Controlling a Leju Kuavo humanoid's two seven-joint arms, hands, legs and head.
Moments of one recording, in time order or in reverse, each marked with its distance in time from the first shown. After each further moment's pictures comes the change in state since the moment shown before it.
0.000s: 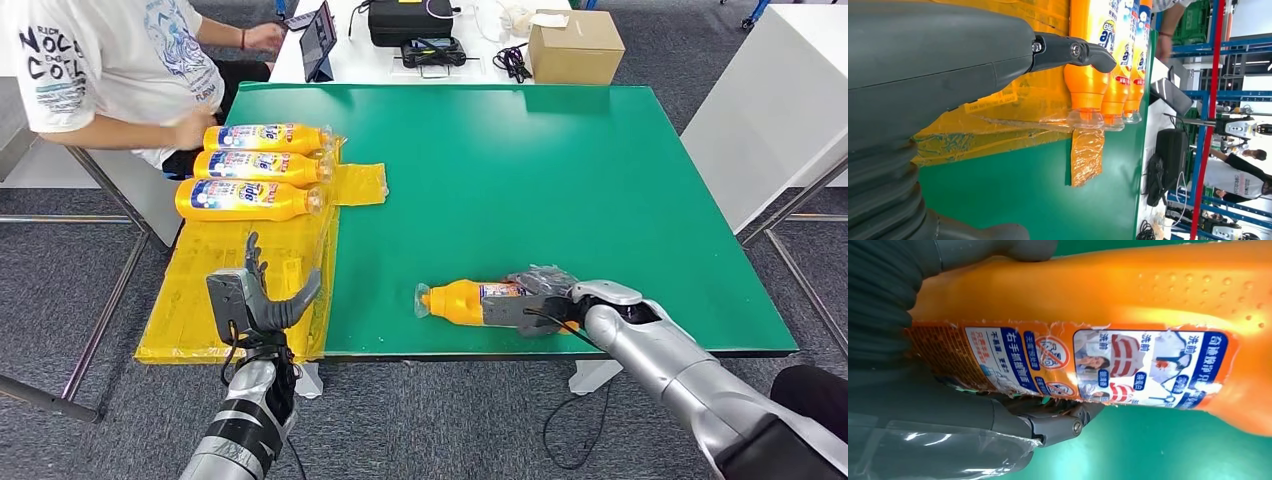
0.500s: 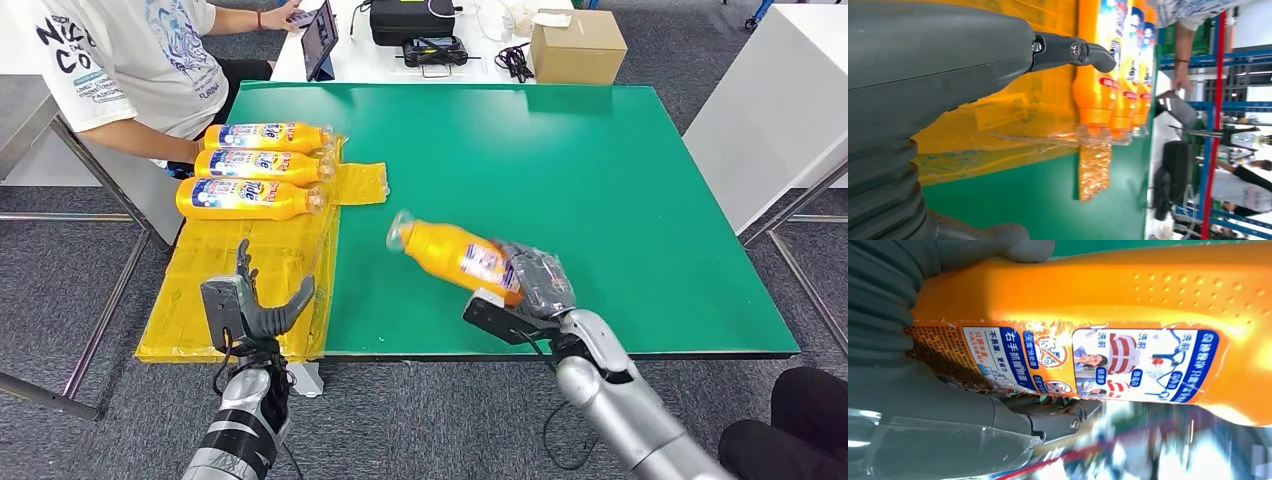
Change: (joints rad) left arm 0.057 0.000 0.017 -0.072 -0.047 0.007 0.039; right arm 0.371 0.183 -0.407 -0.340 0.211 -0.592 -0.025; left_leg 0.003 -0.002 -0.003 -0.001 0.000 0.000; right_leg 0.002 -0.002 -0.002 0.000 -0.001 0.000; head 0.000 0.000
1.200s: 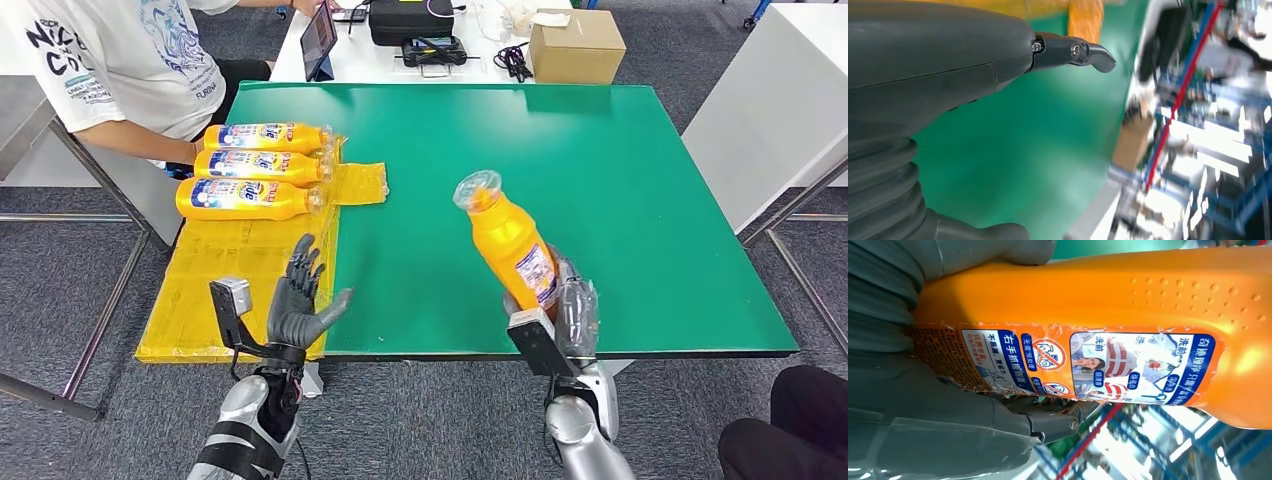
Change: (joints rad) left arm 0.060 0.013 -0.111 -0.120 0.209 -0.489 0.112; right arm 0.234 0.291 -0.399 -0.073 -0.045 -0.146 -0.320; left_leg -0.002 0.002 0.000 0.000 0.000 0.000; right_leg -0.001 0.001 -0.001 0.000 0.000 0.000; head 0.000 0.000
